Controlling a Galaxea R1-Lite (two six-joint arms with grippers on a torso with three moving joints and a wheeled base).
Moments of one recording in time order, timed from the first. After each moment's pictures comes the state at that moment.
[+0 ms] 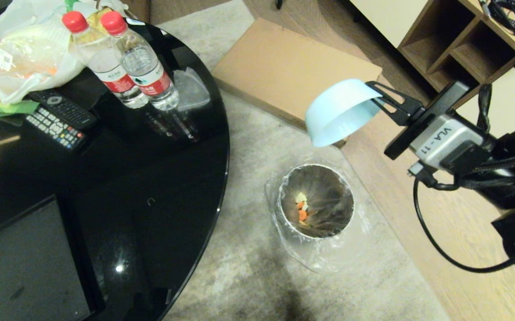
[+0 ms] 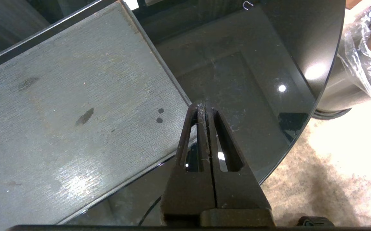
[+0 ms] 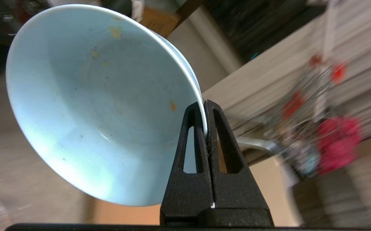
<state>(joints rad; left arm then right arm) 0.00 0.00 0.00 -0.01 0.01 -0.01 0.40 1.66 -0.70 -1.51 0.43 -1.10</state>
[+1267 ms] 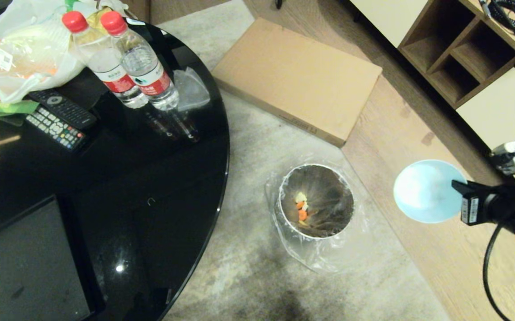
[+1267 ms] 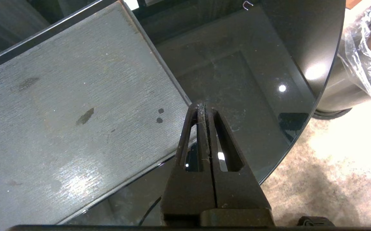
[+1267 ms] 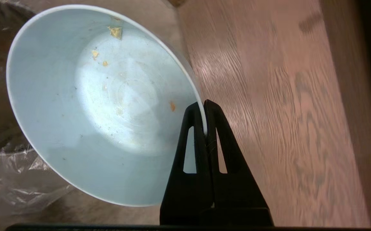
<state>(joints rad) 0.00 0.00 0.00 -0.01 0.01 -0.01 0.03 1.41 -0.42 -0.81 -0.02 -0.18</state>
